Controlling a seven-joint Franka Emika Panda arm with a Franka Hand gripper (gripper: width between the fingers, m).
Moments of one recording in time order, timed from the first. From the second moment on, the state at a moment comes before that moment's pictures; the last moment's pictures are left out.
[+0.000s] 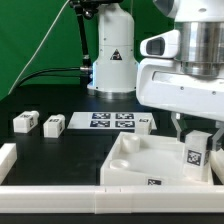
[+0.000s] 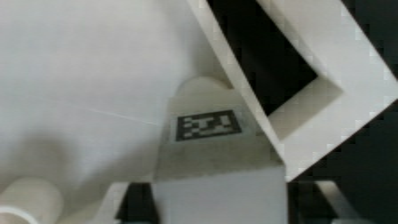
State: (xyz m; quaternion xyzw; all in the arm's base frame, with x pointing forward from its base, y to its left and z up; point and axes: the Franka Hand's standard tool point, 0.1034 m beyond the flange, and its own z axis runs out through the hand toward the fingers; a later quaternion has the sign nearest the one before) arm 0.624 0.087 0.079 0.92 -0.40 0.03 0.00
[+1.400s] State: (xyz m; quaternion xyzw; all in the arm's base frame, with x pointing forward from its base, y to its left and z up) arm 0.623 0.084 0.078 0.92 -0.40 0.03 0.01
